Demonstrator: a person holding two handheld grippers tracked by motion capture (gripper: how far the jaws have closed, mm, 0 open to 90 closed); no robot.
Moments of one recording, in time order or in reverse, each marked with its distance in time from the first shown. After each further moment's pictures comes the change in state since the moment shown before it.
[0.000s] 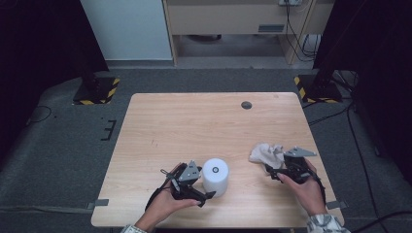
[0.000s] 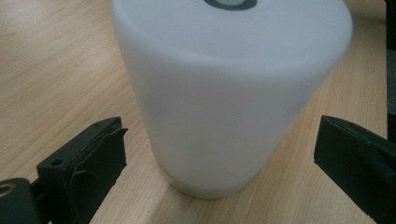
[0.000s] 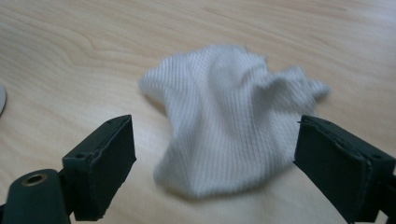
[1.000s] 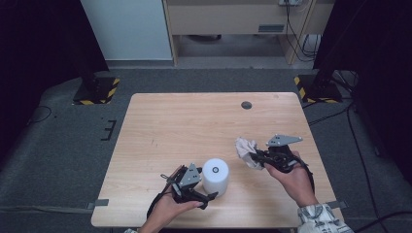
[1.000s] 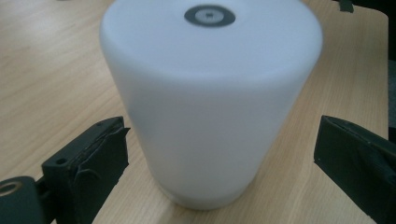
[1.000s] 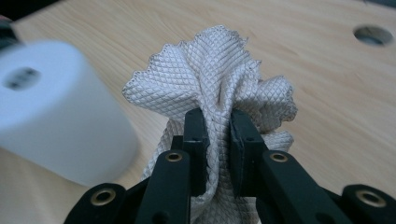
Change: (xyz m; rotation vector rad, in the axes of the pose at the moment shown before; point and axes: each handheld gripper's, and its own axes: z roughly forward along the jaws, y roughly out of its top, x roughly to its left) left arm -0.011 0.002 0.001 -0.075 0.057 0.005; right arm 0.056 0.067 -0.028 -0.056 0.248 -0.135
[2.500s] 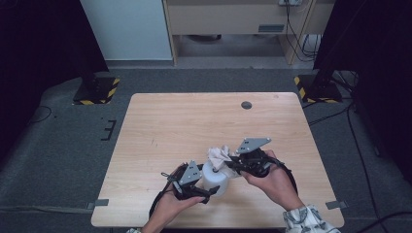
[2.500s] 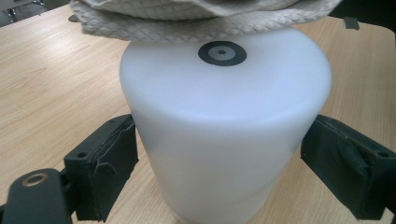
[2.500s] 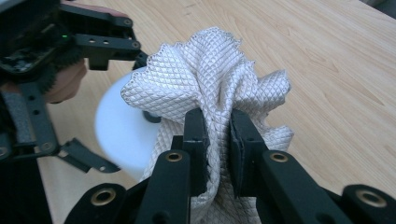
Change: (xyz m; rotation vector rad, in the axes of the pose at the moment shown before) left arm 0.005 0.004 0.002 -0.045 0.008 0.001; right arm 0.068 0.038 0.020 0.091 0.108 -0.200
